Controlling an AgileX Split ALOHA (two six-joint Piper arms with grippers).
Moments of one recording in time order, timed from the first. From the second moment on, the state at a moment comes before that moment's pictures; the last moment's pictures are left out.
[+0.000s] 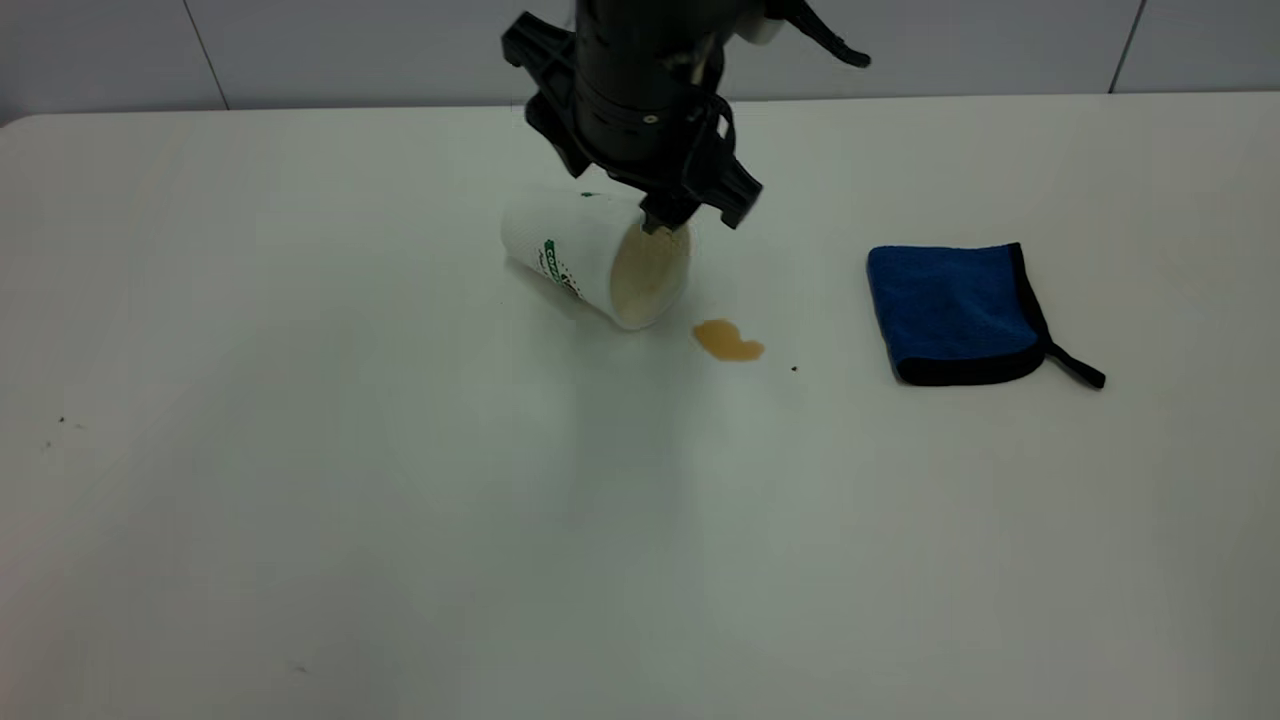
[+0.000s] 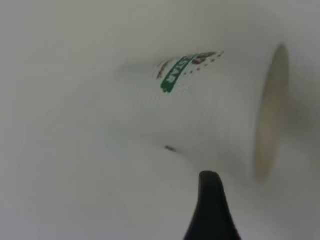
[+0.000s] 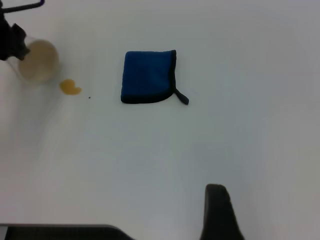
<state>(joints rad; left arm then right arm) -0.77 2.38 -1.72 0.72 0.63 -0.61 0.06 -0.02 -0.47 -0.03 1.12 0.14</state>
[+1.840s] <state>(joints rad) -0.79 2.63 -1.80 1.30 0.77 -0.99 0.06 -0.02 -0.47 -0.03 1.12 0.14</state>
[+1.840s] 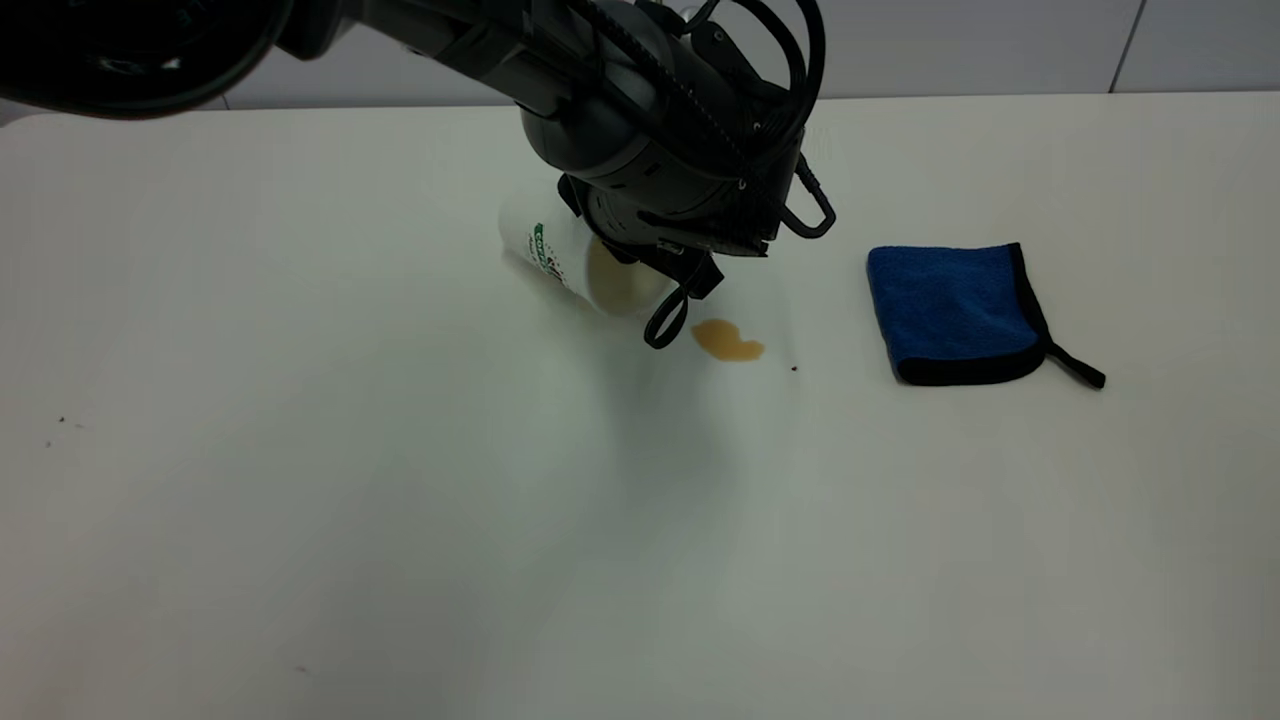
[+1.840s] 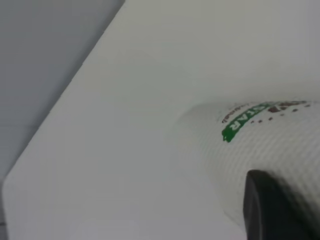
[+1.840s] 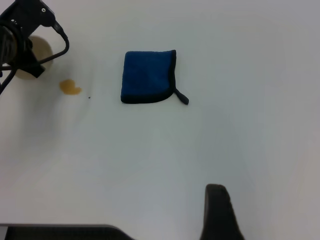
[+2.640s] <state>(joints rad) -0.35 2.31 -1.80 -0.03 0.76 0.13 0.06 -0.02 -0.47 -0.03 1.12 0.14</state>
